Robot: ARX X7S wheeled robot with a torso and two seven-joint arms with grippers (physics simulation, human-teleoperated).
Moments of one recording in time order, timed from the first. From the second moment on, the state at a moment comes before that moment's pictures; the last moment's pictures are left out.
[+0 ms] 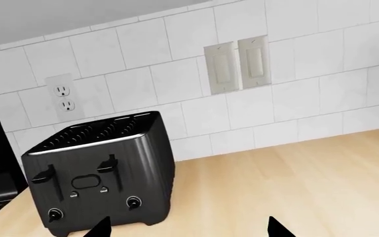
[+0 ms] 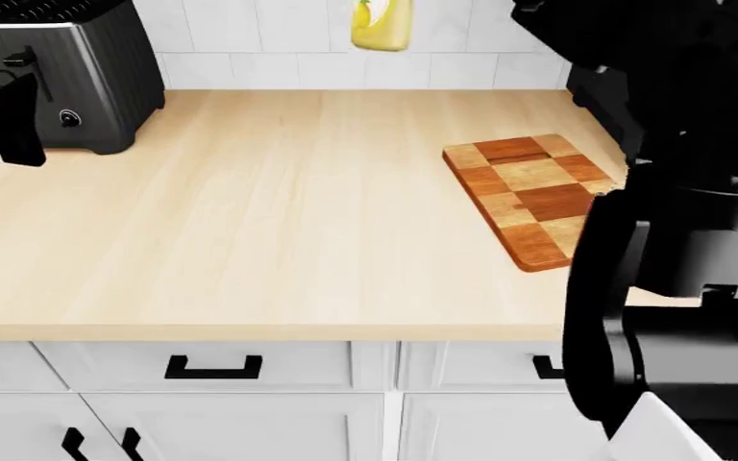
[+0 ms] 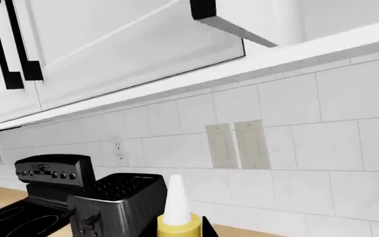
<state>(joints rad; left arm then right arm) -1.00 -0.84 -0.04 0.21 -0.68 -1.11 0.07 1.53 0.01 0.01 0.28 0.61 1.06 0.00</state>
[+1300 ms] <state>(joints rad) -0.98 -0.83 -0.05 0.22 -0.70 -1.12 0.05 1.00 0.09 -0.22 0.13 0.51 0.52 0.23</state>
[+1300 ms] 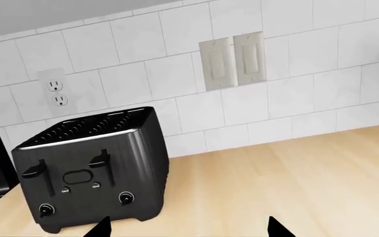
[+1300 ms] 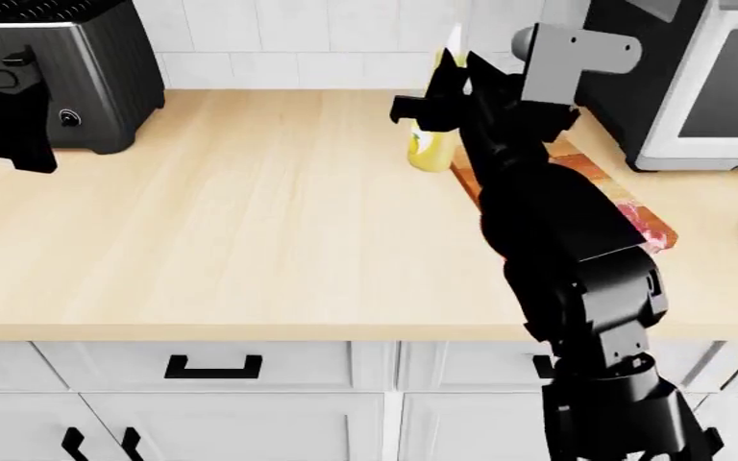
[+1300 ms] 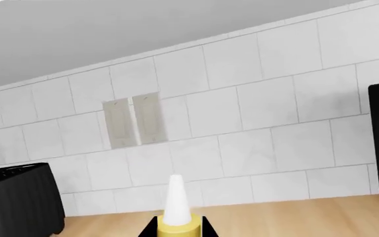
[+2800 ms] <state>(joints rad) -0.96 -0.84 -0.05 0.22 -0.72 -1.11 0.05 0.95 0.08 -0.38 0.55 0.38 0.12 0.22</state>
